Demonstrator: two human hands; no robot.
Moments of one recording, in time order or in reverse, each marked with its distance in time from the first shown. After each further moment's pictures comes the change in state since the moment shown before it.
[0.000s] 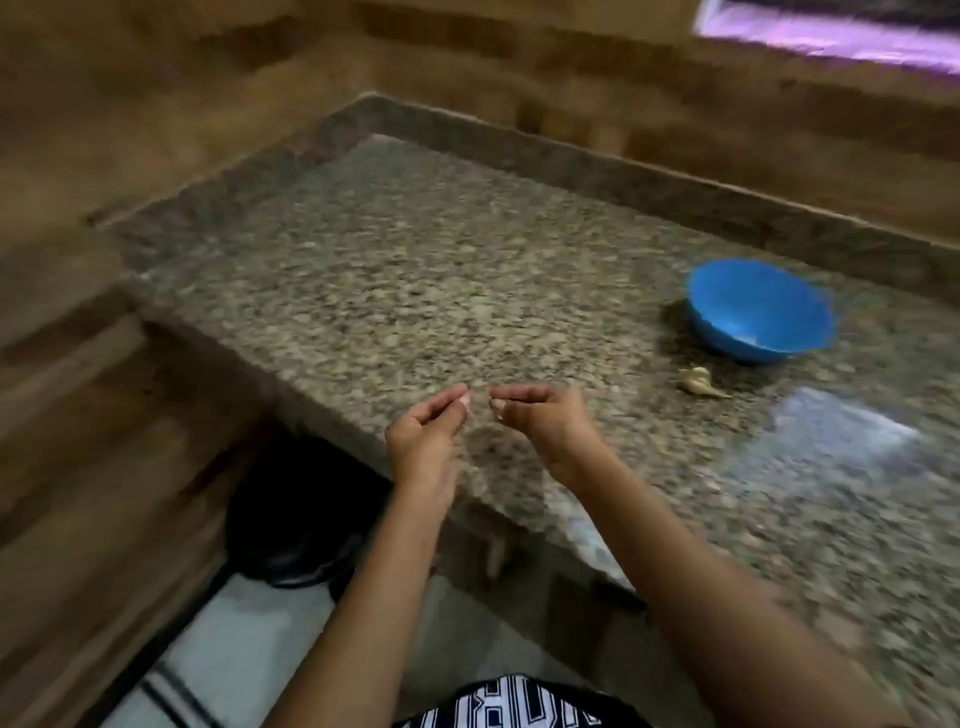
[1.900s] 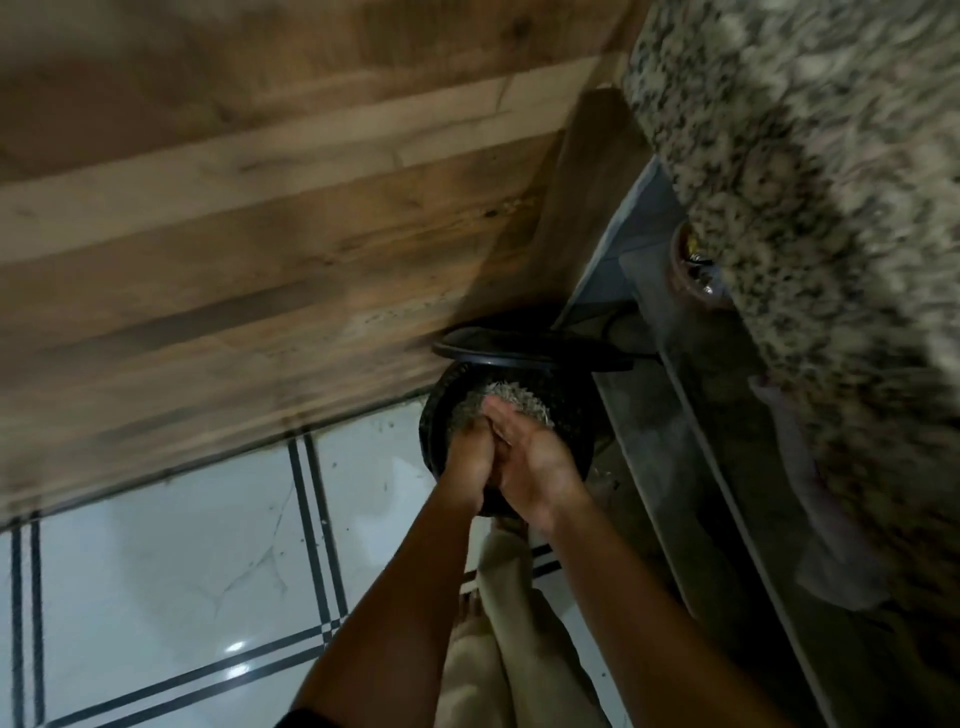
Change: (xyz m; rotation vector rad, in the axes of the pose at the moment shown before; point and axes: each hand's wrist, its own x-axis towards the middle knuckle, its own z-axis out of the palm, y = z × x) left_hand 0.314 -0.076 -0.375 0.062 0.556 -0.538; right_hand 0.191 0.244 0.428 0.118 -0.403 0.778
